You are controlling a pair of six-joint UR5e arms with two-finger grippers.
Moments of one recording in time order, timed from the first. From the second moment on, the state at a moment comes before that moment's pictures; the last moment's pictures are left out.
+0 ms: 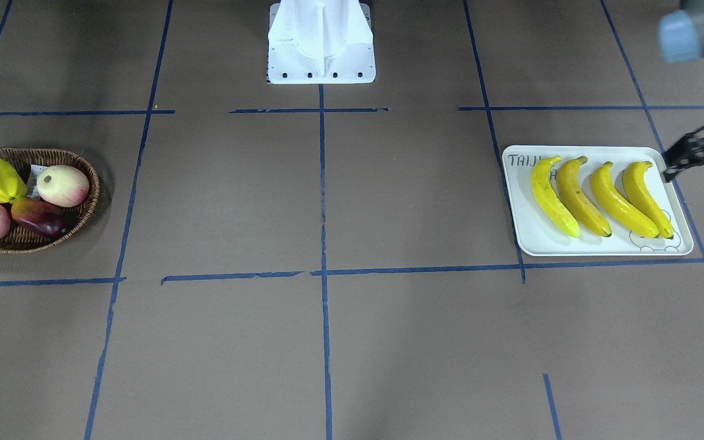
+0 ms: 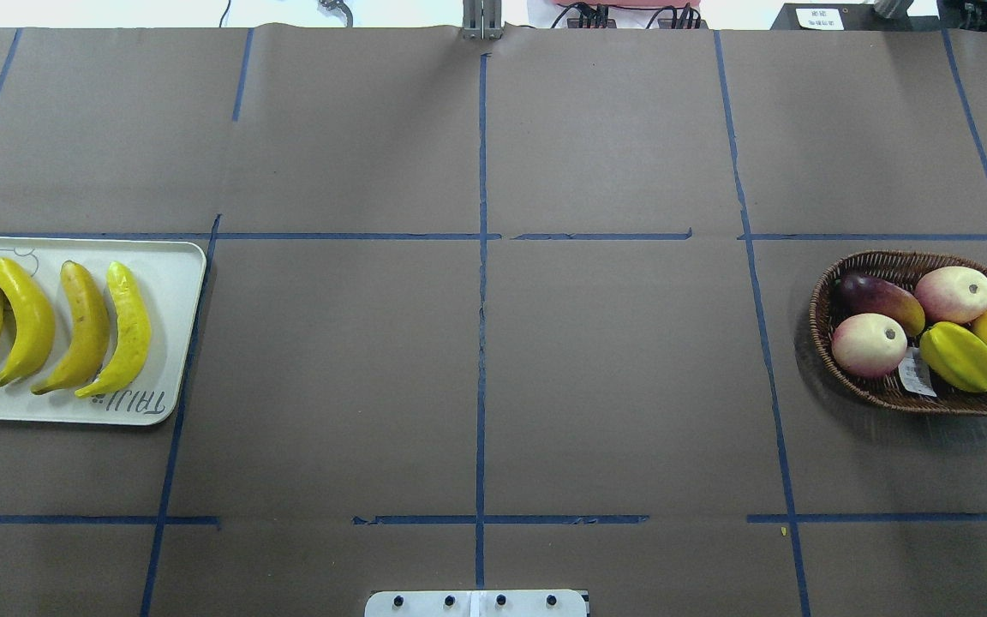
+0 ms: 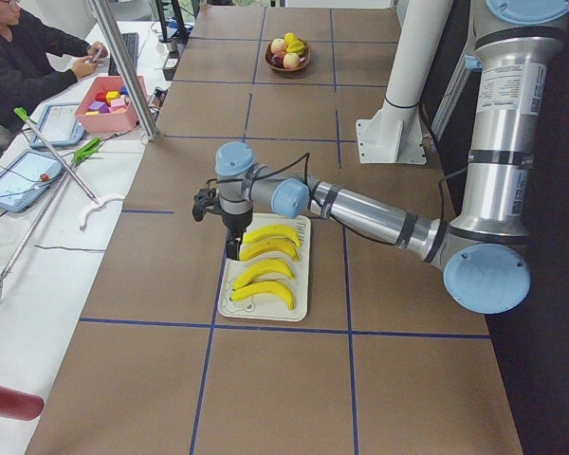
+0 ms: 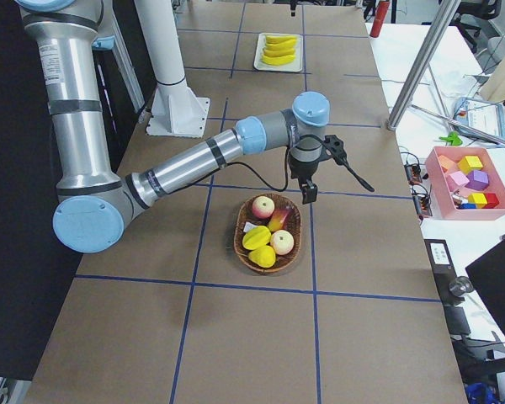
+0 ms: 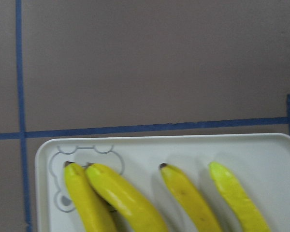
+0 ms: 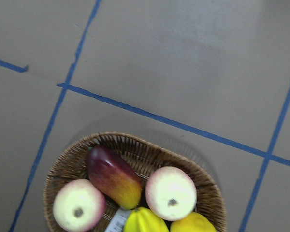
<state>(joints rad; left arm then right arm) -1.36 -1.59 -1.79 -1.64 -2.29 -0.26 1.44 -1.50 1.93 -1.79 2.37 -0.09</state>
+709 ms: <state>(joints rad) -1.64 -1.55 -1.54 -1.63 -2.43 0.13 1.57 -1.56 1.81 -1.77 2.35 -0.21</state>
